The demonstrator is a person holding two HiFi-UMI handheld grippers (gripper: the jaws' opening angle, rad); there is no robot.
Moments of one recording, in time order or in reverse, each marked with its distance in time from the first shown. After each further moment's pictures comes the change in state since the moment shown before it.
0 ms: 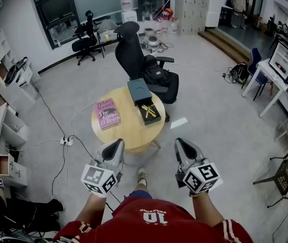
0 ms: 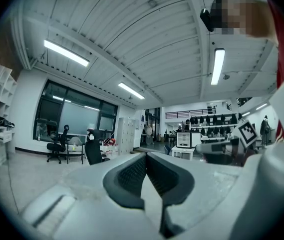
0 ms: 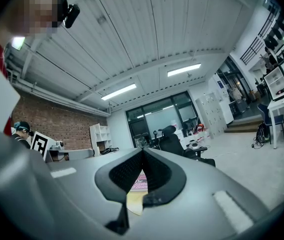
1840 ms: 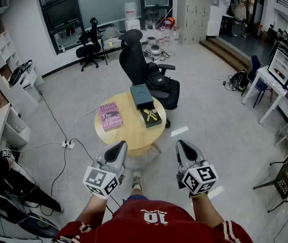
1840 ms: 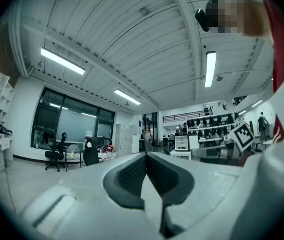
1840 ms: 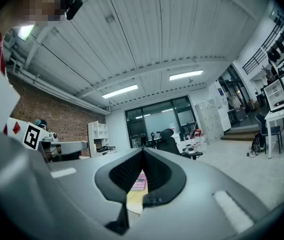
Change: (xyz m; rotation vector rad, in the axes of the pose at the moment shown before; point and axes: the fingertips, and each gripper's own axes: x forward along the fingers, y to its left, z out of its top) left arm -0.030 -0.027 0.020 0.050 -0.064 -0.020; right arm -0.023 0.014 0.004 -0.073 -0.016 -0.034
